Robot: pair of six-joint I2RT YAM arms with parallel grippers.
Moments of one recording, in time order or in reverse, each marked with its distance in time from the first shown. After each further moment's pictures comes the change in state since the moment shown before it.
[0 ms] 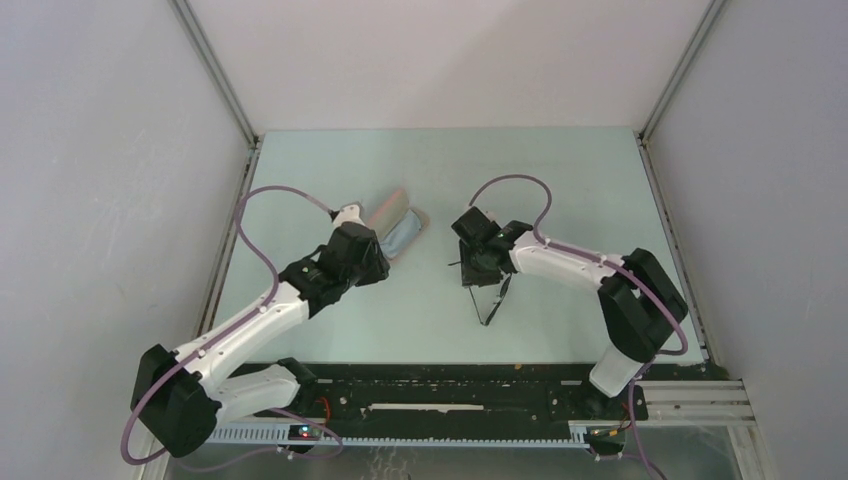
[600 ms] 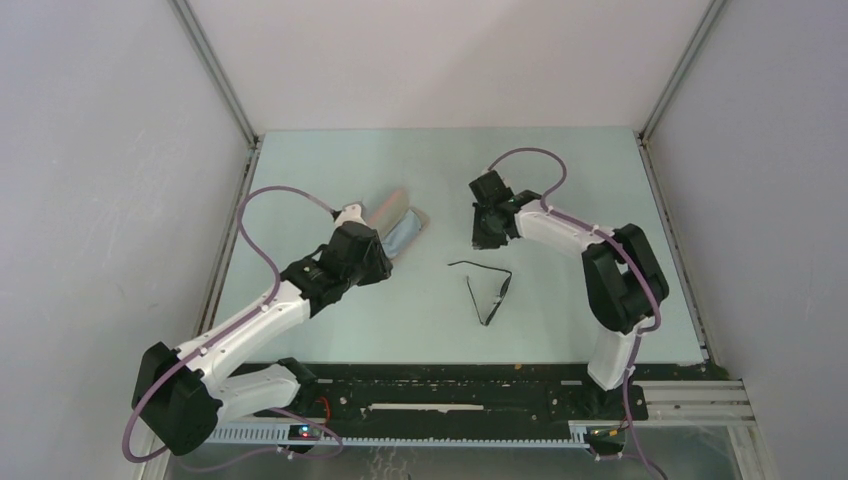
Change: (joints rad) left arm 0.000 0.011 -0.006 0.021 0.022 -0.008; right arm -0.215 0.124 0.192 0.075 -0.026 -0.042
